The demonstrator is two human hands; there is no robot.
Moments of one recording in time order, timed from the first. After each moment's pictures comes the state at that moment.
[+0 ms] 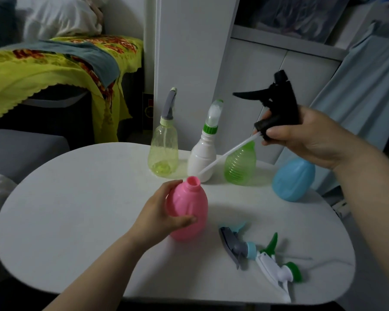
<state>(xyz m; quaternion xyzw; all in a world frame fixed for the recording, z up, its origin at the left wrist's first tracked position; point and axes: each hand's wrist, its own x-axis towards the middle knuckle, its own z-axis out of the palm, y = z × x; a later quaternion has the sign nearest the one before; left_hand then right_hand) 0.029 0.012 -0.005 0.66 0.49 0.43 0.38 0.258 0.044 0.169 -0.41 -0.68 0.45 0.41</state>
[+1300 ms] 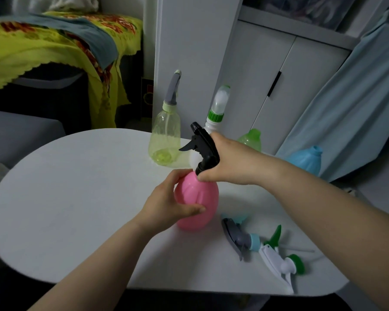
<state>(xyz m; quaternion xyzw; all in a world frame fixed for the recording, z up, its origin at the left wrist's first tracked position) 0.034 0.024 -0.013 0.66 0.49 0.42 0.39 0.171 0.045 0.111 -0.56 -0.80 0.21 0.07</state>
